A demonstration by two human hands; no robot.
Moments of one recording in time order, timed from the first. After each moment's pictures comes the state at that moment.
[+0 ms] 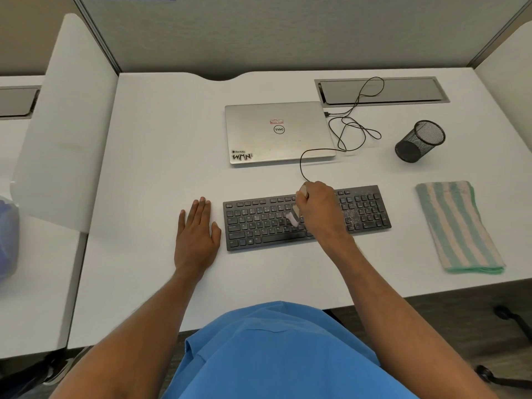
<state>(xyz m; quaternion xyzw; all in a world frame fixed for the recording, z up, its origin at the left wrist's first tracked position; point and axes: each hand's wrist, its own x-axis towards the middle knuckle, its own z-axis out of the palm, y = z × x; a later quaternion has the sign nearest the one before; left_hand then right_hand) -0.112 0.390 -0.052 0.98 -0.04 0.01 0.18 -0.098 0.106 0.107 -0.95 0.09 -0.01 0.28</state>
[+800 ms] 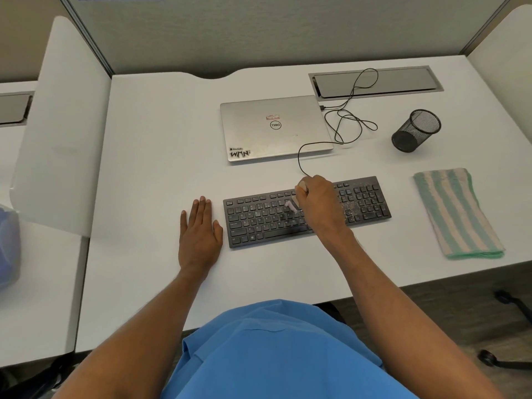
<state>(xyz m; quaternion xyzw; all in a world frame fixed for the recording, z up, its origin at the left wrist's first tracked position) -0.114 0.389 -0.055 0.99 -0.04 0.01 0.16 -0.101 0.107 0.099 -0.95 0.08 -0.01 0.31</state>
